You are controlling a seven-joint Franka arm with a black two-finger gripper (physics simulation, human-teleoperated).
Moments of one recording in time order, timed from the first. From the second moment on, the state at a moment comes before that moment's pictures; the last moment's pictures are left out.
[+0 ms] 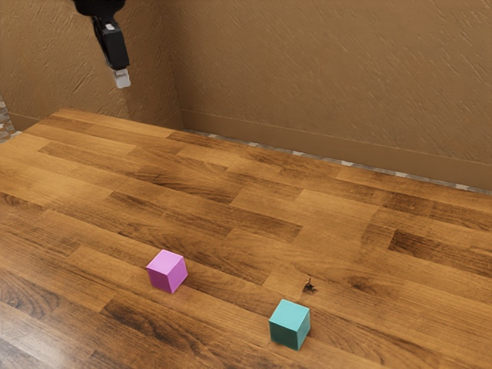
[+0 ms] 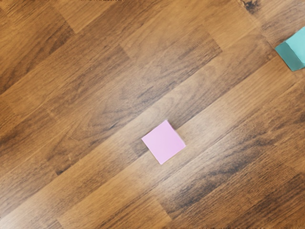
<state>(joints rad) -0.10 0.02 0.01 -1.21 0.09 1.26 0.59</state>
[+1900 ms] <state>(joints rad) -0.25 0.46 -0.30 -1.83 0.01 2.13 1.07</state>
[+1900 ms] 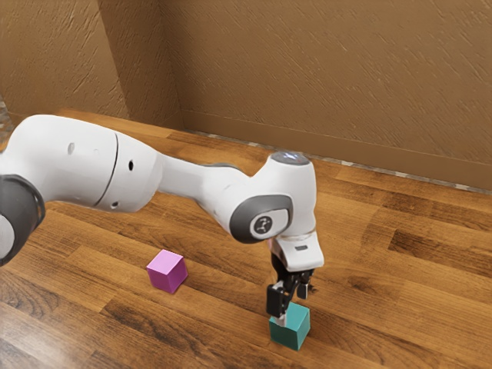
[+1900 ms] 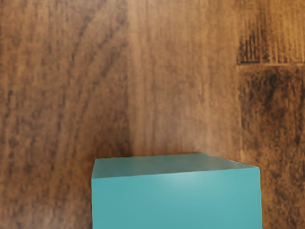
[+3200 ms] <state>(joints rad) 0.20 0.06 -0.28 -2.10 0.11 2.14 1.24</state>
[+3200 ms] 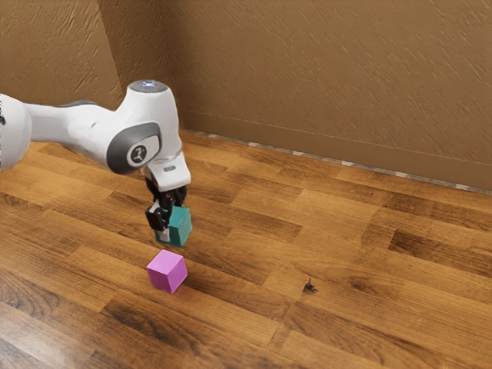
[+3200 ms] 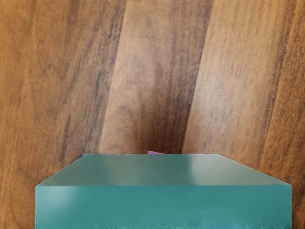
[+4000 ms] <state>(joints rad) 0.22 0.05 -0.25 -2.18 0.11 2.14 1.55</state>
